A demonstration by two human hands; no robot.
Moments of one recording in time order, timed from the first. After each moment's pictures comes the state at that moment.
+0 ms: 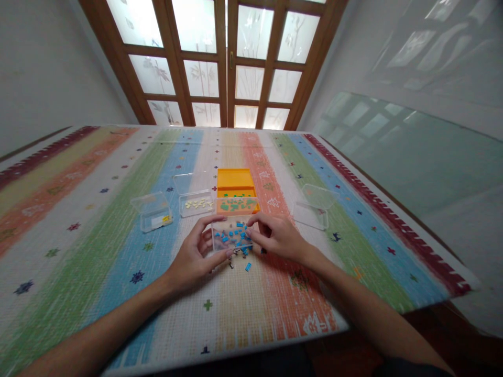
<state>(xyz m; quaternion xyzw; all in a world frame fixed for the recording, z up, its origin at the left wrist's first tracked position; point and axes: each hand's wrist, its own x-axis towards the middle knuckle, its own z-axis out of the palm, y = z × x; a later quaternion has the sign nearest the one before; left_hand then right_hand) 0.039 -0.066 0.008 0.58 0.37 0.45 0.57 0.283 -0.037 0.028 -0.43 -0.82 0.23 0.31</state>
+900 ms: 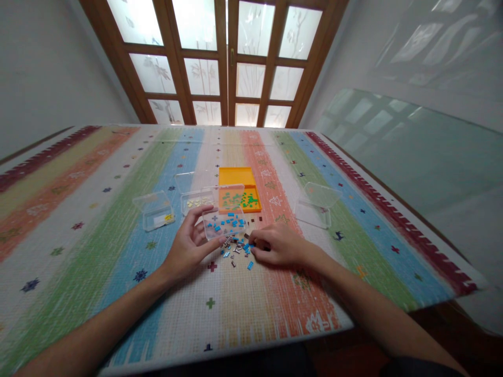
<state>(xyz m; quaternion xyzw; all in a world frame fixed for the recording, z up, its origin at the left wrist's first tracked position) 0.028 -0.052 0.007 0.58 0.39 0.50 0.52 0.289 -0.042 0.014 -0.36 -0.90 0.20 0.15</state>
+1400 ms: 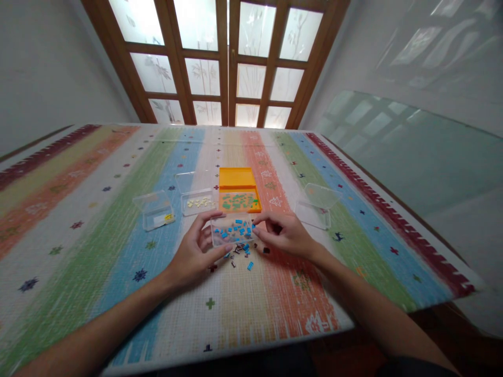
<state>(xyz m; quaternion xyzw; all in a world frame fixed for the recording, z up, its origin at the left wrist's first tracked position) 0.036 -0.062 0.013 0.56 0.38 0.46 0.57 0.295 -0.035 0.024 -0.39 -0.80 0.29 0.35</state>
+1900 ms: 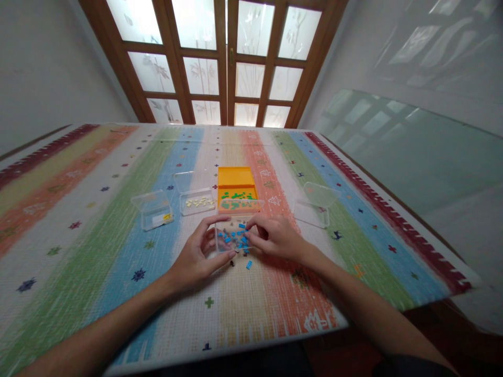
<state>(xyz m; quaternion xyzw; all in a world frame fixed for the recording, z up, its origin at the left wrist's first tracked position) 0.041 -0.069 0.011 0.60 0.35 0.44 0.57 0.282 -0.038 0.022 -0.41 -0.85 0.20 0.26</state>
